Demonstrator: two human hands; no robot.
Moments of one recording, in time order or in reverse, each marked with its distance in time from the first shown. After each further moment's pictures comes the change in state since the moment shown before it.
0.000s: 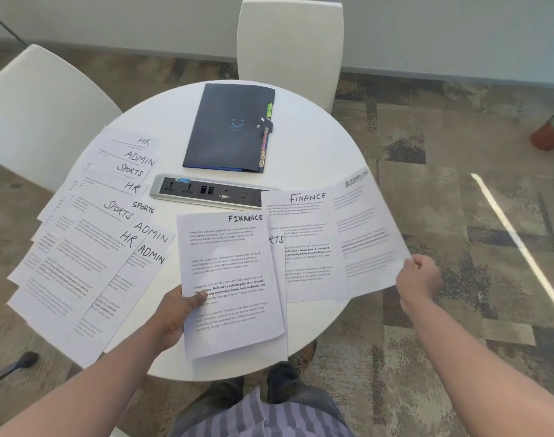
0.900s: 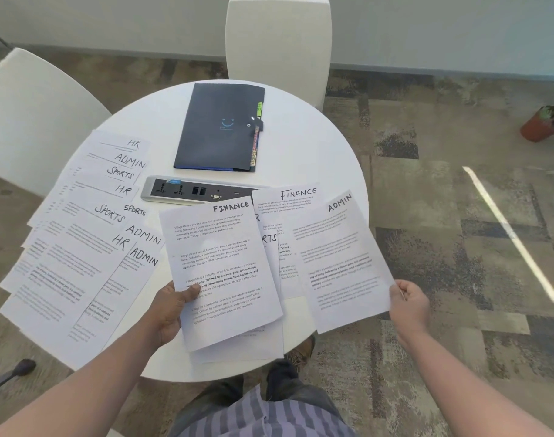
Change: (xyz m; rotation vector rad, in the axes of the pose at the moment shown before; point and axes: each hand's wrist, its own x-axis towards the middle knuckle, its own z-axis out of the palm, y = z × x) left_hand 0.005 0.008 0.004 -0.058 0.012 0.007; right_hand -0.033 0.063 -0.018 0.164 -0.234 -0.029
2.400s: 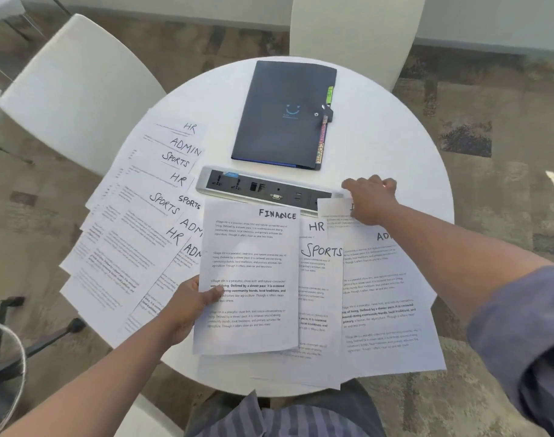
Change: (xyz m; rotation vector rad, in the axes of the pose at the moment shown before) left_hand 0.020 0.047 -0.072 0.211 -0.059 -0.011; right_hand 0.078 -0.225 0.247 -1.406 -0.428 -0.830
